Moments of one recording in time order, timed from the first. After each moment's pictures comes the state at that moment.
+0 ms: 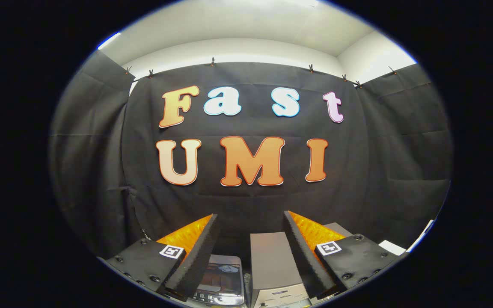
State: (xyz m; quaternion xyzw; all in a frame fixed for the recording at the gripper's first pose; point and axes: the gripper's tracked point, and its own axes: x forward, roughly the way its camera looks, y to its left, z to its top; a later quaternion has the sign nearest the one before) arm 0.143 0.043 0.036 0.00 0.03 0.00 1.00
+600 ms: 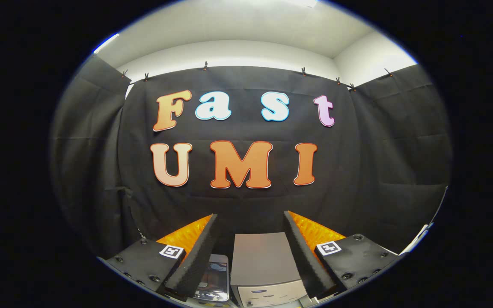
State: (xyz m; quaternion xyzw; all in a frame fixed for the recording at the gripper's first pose) arm 0.121 -0.008 0.053 0.00 0.03 -0.01 1.00
